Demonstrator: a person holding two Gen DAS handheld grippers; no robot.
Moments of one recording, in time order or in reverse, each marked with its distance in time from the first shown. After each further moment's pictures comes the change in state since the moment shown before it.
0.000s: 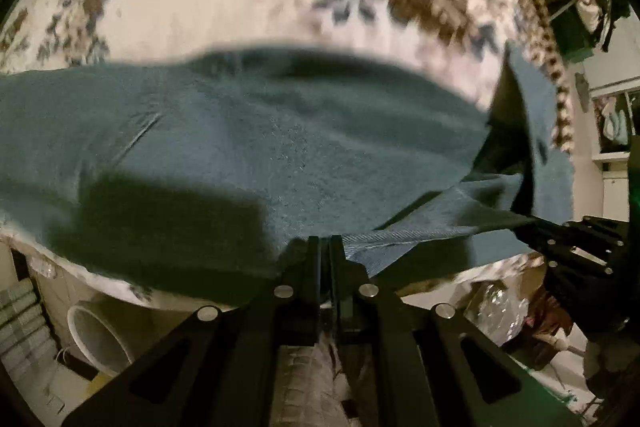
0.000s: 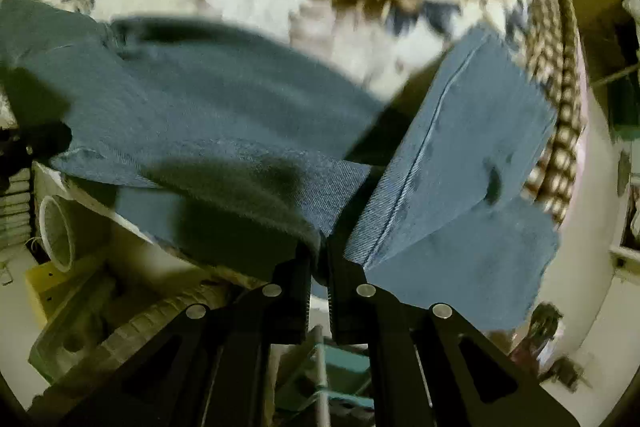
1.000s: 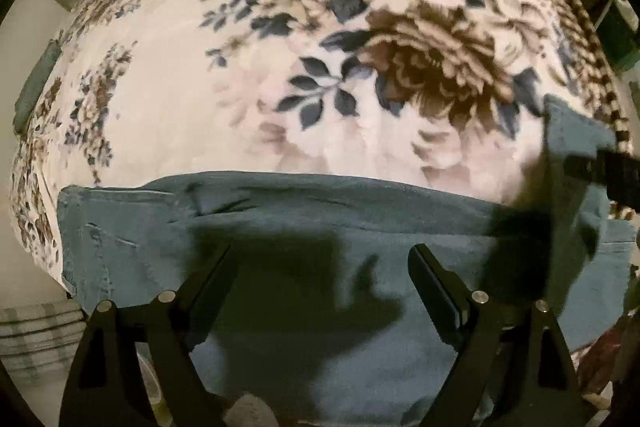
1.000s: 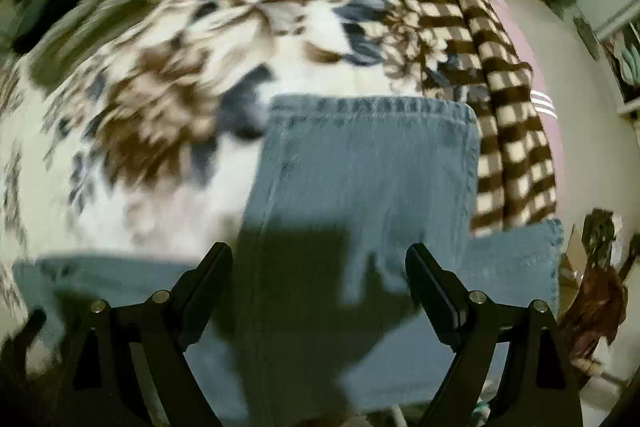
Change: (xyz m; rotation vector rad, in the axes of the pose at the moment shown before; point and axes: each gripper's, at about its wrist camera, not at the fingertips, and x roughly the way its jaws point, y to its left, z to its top) left arm 0.026 -0.084 0.086 0.011 -0.162 0.292; right arm 0.016 -0.161 0.077 0.547 -0.144 0.051
